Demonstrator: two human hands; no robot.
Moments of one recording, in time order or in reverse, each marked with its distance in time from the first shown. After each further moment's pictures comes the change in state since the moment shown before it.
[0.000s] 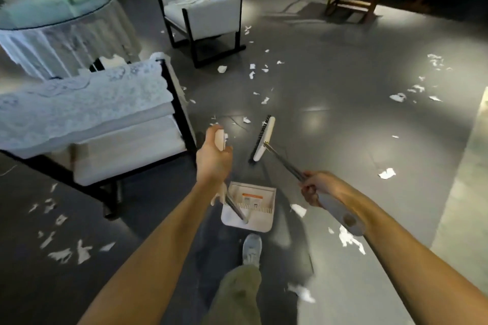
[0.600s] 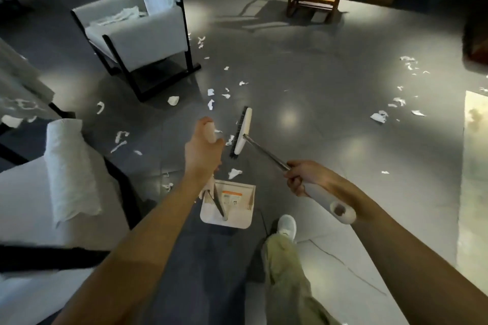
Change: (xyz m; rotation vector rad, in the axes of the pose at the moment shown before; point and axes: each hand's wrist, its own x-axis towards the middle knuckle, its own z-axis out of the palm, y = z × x) left_hand 0.478 0.172 0.258 0.042 -0.133 0.026; right_hand 0.338 -0.400 -0.132 0.031 -0.086 0.024
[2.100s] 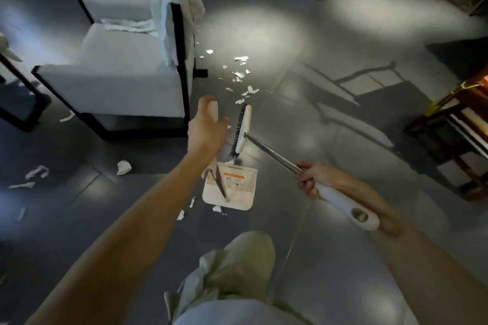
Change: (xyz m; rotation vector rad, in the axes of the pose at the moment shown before) left_hand 1.251 0.394 0.408 -0.142 0.614 -0.355; right_hand 0.890 -1.165 -0.336 -0.679 -0.427 0.110
